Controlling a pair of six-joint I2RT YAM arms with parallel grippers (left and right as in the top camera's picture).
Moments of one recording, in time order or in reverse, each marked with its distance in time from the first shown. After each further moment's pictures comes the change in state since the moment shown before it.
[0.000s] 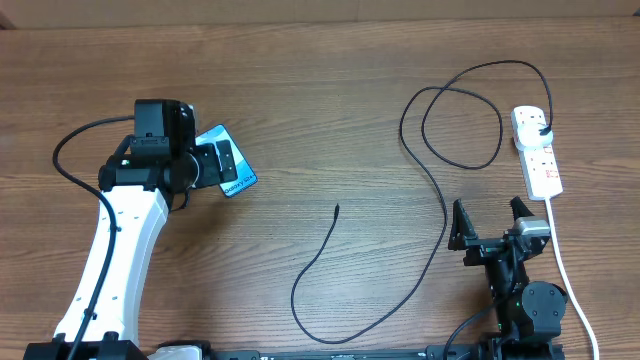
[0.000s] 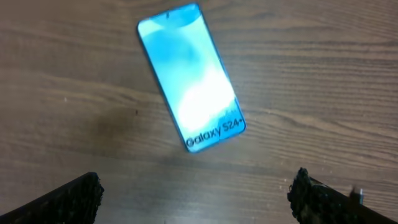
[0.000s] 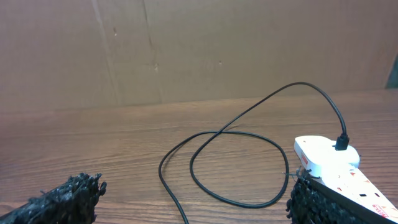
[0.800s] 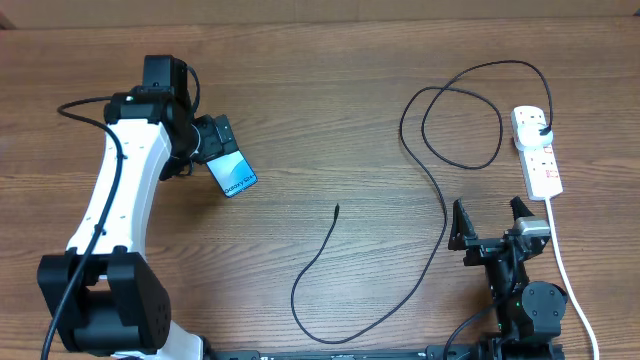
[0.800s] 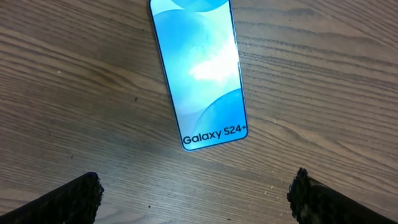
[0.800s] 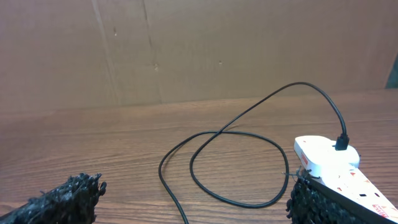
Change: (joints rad) left arm 0.000 0.307 0.345 -0.269 -0.008 -0.167; right arm 0.000 0.000 0.000 0.000 0.000 0.000
